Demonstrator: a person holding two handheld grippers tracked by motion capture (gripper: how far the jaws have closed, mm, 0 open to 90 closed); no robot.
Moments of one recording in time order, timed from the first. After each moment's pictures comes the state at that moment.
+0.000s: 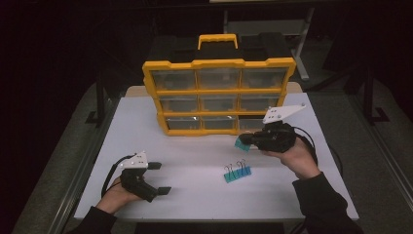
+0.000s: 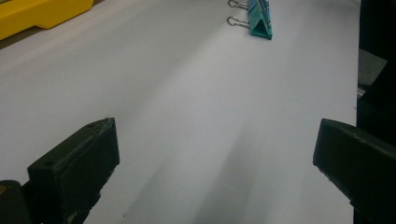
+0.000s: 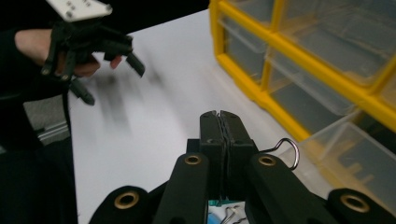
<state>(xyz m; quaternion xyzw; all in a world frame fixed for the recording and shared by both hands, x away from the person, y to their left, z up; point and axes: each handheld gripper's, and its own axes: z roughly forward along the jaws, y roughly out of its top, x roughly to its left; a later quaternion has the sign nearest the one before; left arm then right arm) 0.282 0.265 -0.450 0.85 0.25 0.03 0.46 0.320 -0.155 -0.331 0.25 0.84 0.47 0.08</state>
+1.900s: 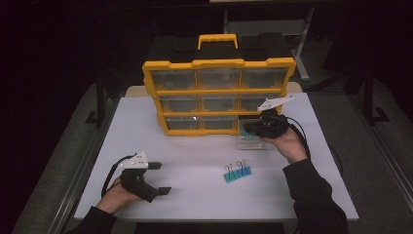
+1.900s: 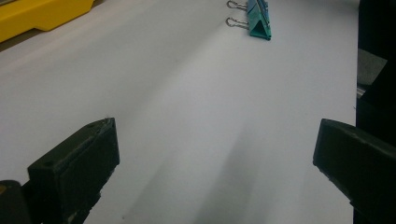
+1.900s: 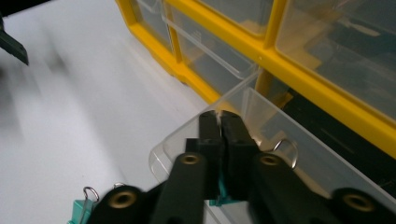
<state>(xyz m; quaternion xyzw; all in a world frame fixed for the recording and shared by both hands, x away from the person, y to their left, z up) 0.282 0.265 -0.450 0.85 0.24 0.03 0.46 0.381 -0.161 -0.369 0.33 0.84 0.42 0.12</state>
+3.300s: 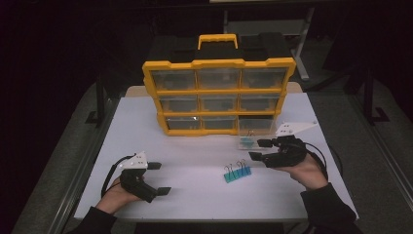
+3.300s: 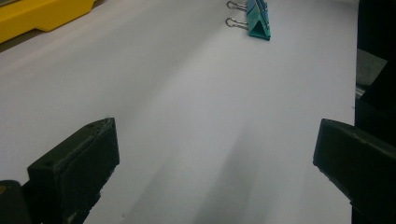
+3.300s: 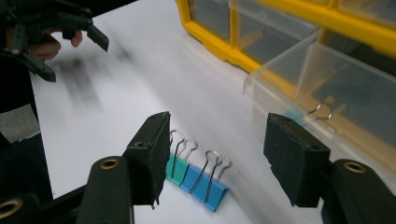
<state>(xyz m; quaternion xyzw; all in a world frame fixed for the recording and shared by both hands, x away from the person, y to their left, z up) 0.281 0.266 -0.450 0.85 0.24 0.03 0.46 0.300 -0.185 -0.372 0.31 0.83 0.46 0.09</state>
